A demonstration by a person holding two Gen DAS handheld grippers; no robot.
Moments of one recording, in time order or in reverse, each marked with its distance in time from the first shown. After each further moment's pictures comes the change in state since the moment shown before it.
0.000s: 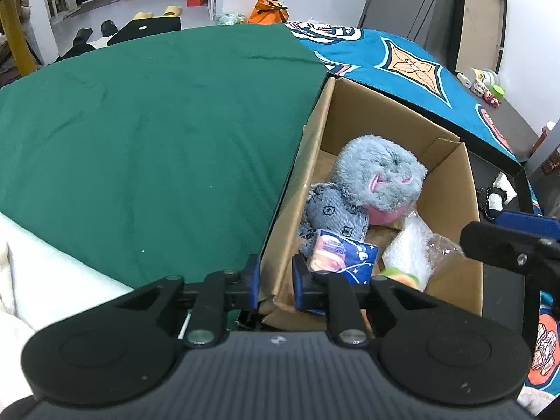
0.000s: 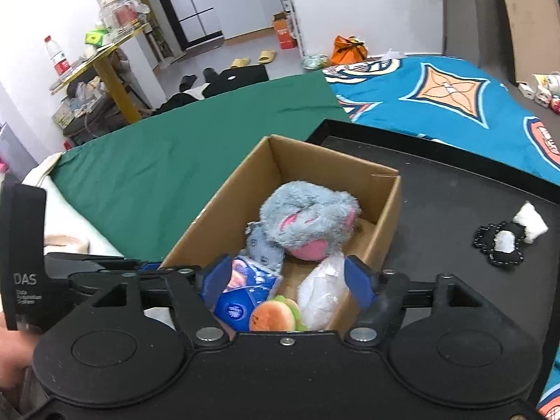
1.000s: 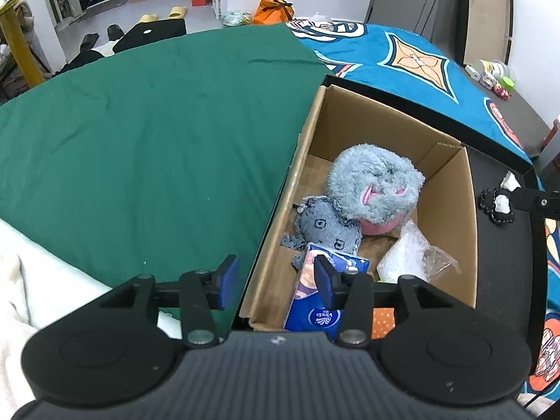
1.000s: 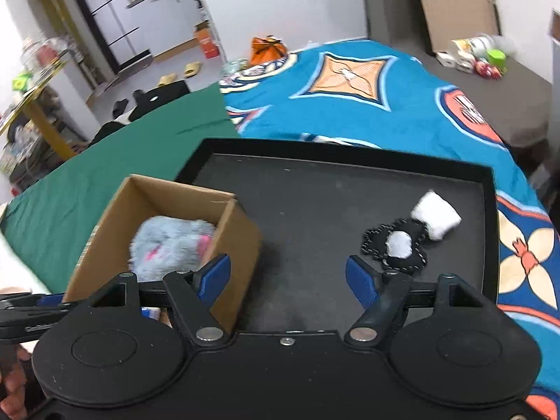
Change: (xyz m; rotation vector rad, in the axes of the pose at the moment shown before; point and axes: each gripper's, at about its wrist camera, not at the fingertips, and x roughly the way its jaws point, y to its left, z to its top) left arm -0.002 -0.022 0.016 0.030 0.024 0.069; right arm 0.003 -0.113 0.010 0.170 -0.009 -0.157
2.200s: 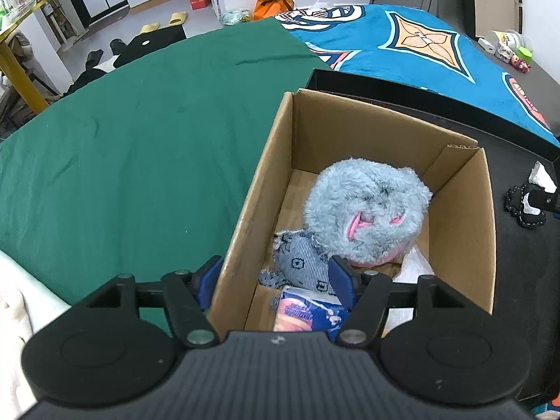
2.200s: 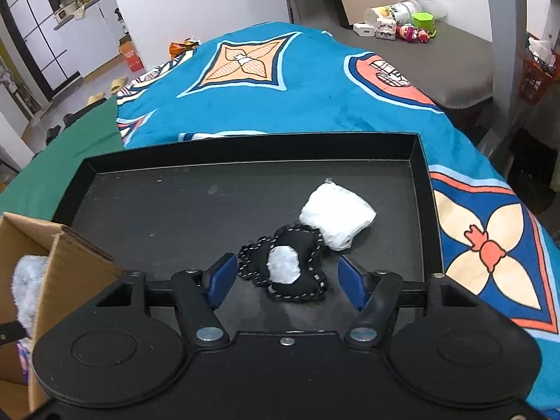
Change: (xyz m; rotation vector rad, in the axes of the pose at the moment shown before) left arm 0.033 -0.047 0.028 0.077 0.030 0.121; right arm 0.059 -0.084 0.001 0.131 -0.003 -0.176
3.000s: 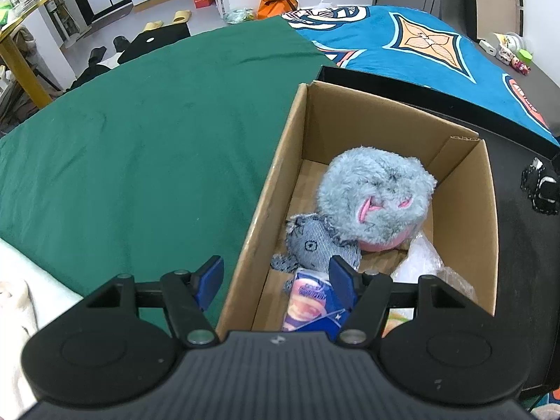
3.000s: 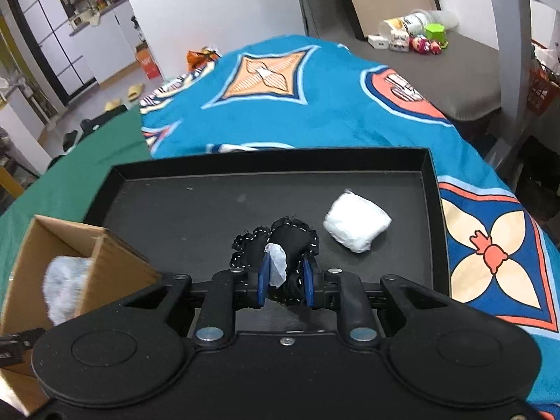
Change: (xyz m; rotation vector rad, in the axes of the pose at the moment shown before) left arm -0.008 0.011 -0.012 -0.013 -0.003 -0.006; right arm -0.030 0.012 0.001 -0.003 -0.027 0.071
